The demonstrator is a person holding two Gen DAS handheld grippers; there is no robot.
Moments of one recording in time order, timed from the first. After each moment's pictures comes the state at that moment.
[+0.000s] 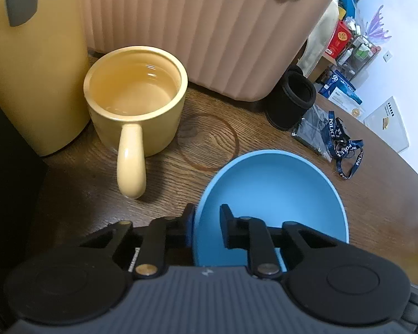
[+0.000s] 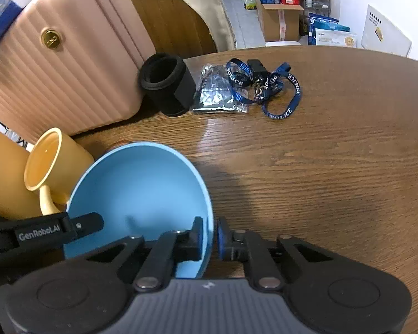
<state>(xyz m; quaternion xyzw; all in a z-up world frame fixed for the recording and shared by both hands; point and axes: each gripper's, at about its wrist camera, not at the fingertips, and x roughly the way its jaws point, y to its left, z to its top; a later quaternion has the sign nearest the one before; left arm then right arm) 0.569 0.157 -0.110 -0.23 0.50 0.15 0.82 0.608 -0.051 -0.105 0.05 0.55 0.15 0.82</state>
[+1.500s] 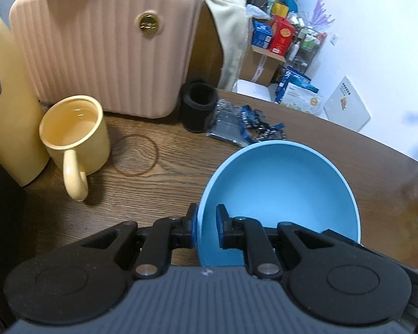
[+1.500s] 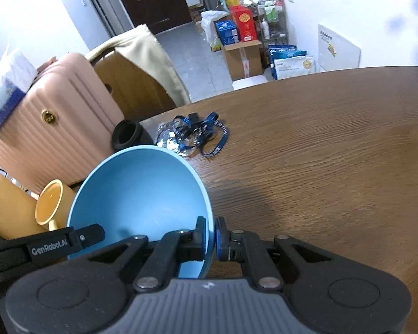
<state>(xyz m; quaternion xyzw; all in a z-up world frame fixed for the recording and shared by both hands) 0.546 0.064 -0.046 -0.15 0.46 0.07 0.87 0.557 -0.142 -0.044 0.11 0.47 0.09 0.87</state>
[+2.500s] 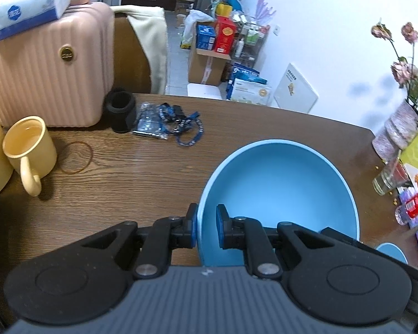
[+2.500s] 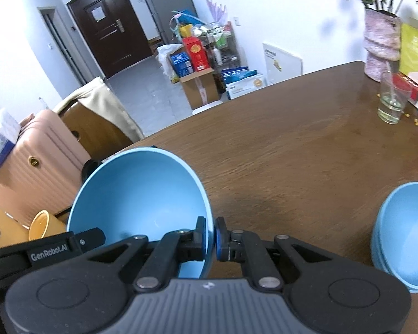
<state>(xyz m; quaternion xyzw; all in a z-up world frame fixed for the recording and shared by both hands) 0.505 -0.034 -0.003 -0.11 0.45 -0.02 0.89 0.480 -0.236 -0.003 0.16 0.42 0.00 0.89</state>
